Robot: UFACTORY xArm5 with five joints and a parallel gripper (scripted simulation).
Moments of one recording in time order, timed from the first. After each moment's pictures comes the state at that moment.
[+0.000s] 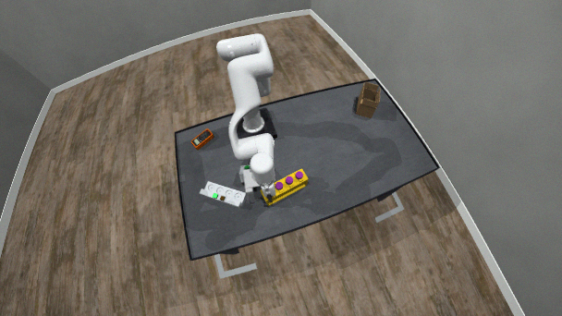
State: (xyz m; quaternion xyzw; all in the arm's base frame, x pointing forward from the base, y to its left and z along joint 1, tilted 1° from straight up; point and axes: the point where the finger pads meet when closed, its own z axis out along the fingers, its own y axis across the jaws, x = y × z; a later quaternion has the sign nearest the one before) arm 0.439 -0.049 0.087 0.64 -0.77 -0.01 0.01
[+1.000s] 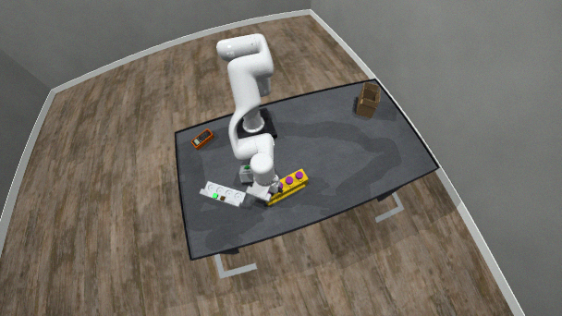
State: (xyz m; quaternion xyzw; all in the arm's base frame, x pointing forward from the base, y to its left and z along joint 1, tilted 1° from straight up) arm 0.439 -0.049 0.088 0.93 -0.36 -0.01 0.00
